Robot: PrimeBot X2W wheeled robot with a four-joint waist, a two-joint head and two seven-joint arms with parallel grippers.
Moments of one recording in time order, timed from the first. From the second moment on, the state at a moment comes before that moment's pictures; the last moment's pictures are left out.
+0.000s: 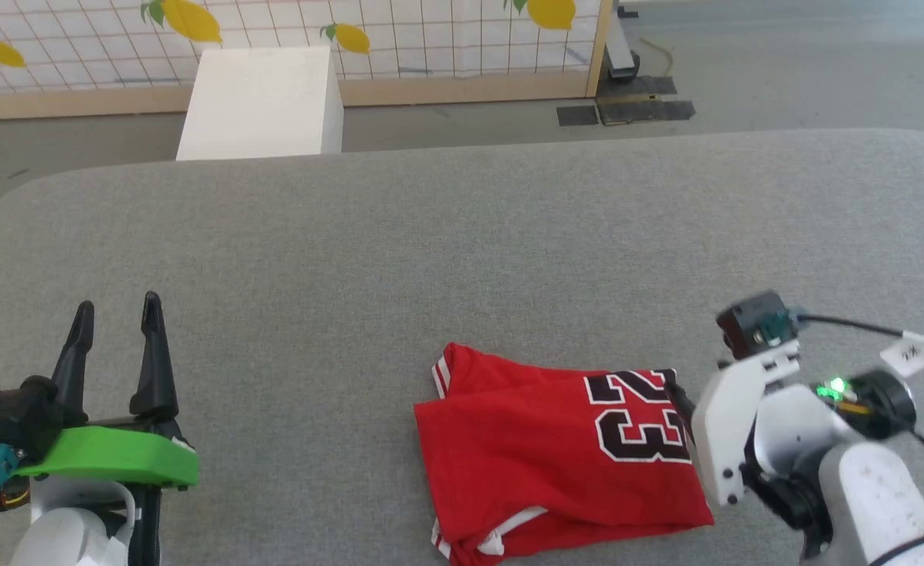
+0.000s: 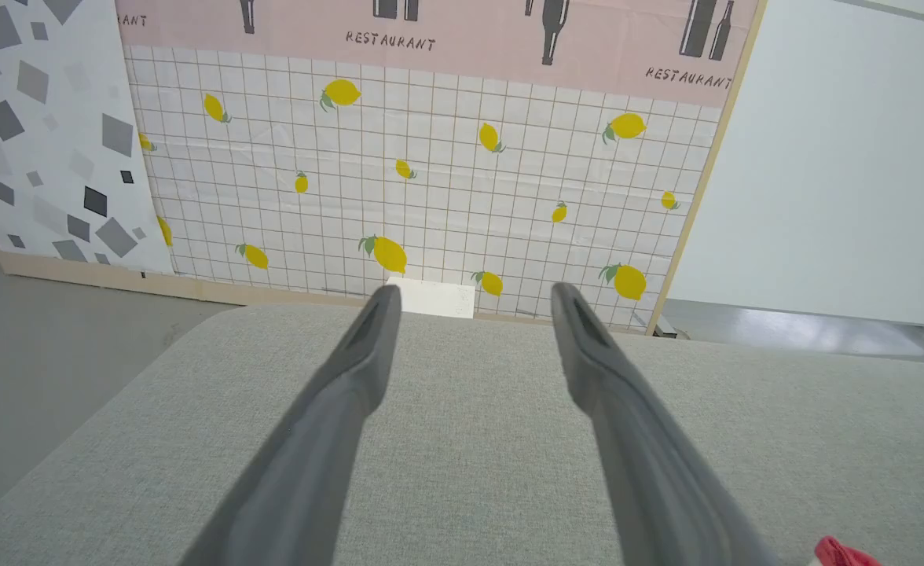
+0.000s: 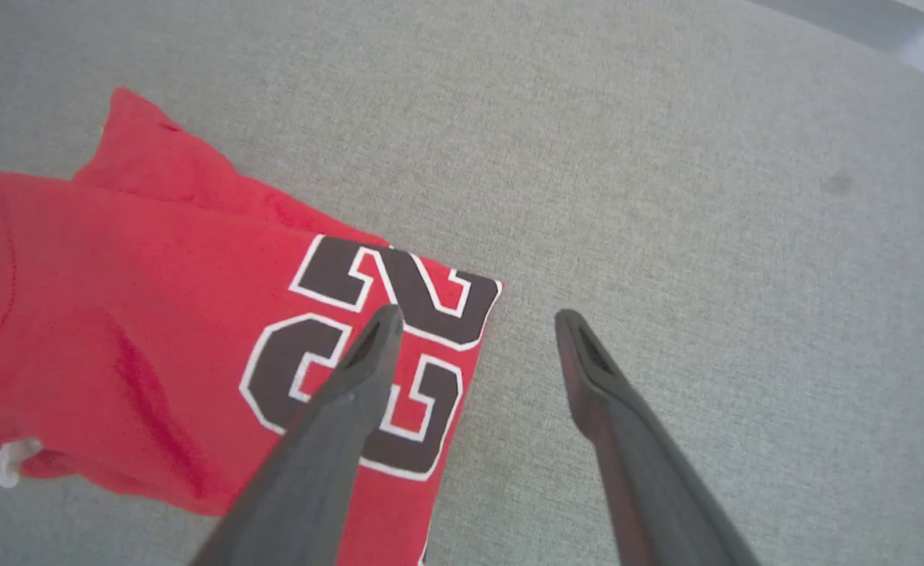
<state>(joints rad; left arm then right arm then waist) -0.07 0.38 -0.08 0.00 -0.52 0.08 -0.25 -0.20 -0.16 0.16 0.01 0.14 0.13 0.76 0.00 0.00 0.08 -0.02</state>
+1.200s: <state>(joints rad) -0.10 0.38 -0.11 0.01 -0.52 0.06 -0.25 -0.25 -0.39 0.34 0.09 0.28 0.13 0.87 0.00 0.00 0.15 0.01</state>
